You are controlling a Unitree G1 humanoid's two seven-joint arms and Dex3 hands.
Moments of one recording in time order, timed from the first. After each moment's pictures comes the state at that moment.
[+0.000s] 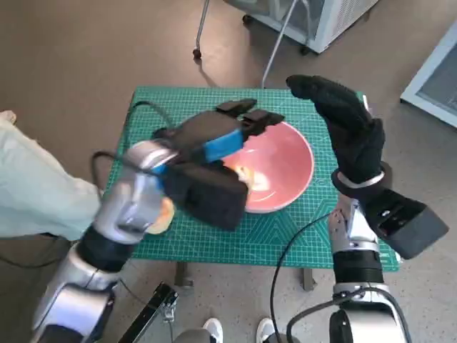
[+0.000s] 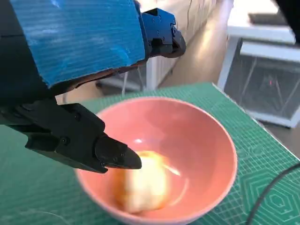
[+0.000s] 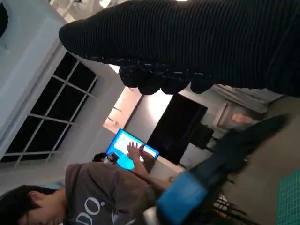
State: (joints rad) left arm -0.78 0.49 -0.30 -0.05 0.51 0.07 -0.70; right arm -0.77 -0.09 -0.15 0.66 0.36 -0.89 0.64
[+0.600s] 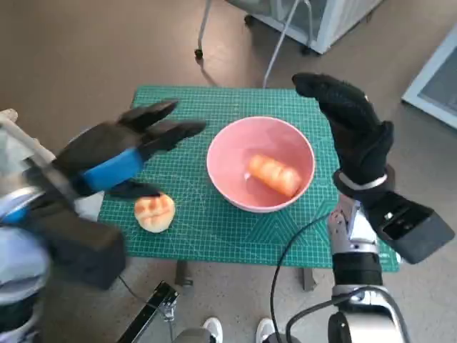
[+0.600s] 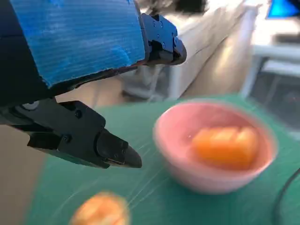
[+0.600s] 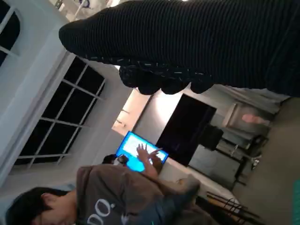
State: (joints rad) left arm -0.36 0.85 0.09 -0.38 0.27 0.05 -0.86; right arm -0.75 -0.07 -0.15 0.61 0.39 -0.87 0.64
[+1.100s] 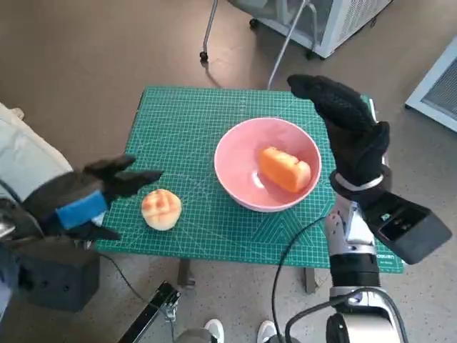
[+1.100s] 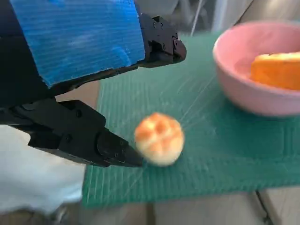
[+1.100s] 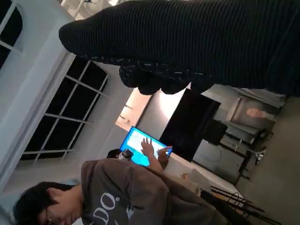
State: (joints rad) left arm -0.17 0.94 0.09 -0.40 0.28 0.09 -0.89; right arm -0.75 -0.07 -0.15 0.60 0.39 -0.84 0.64
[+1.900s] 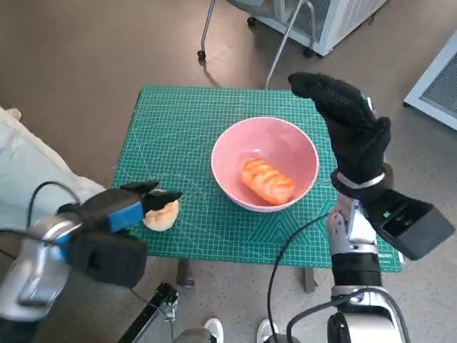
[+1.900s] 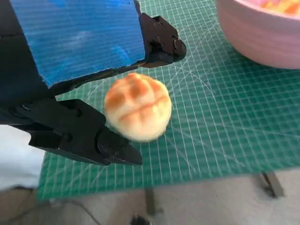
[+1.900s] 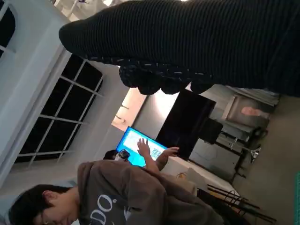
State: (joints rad) left arm -0.33 0.77 -0.24 0.02 0.51 -0.08 -0.64; right arm -0.75 -0.08 -0.16 0.60 0.39 -0.82 0.64
